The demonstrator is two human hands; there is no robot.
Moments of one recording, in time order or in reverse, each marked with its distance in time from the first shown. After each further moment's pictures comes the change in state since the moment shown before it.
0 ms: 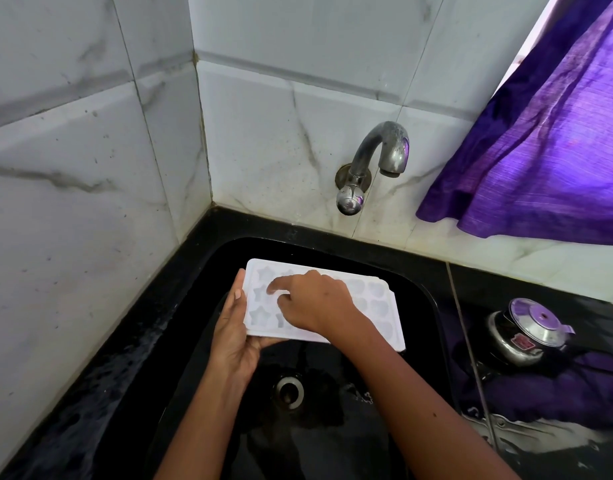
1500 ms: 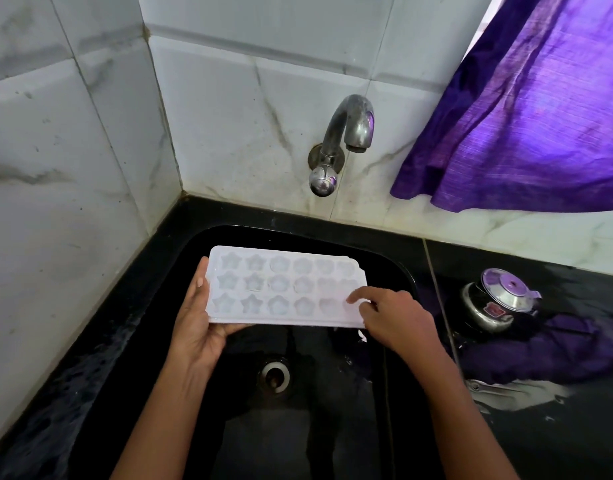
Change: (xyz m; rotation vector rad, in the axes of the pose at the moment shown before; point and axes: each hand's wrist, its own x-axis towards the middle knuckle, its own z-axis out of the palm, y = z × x) left_hand 0.009 0.008 -0.013 0.098 0.024 0.012; right_hand -0.072 0.096 0.008 0.149 0.103 0.455
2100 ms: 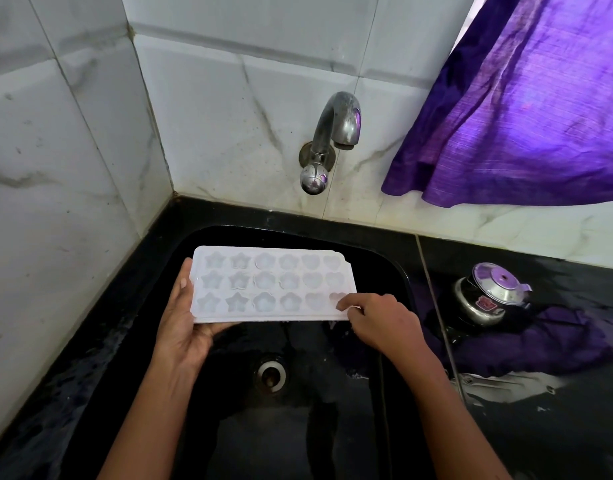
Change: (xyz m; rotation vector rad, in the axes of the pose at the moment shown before) left_hand 0.007 0.003 -0.010 0.029 -0.005 -0.001; right_hand -0.001 0.001 0.008 -0.039 -0.025 -0.007
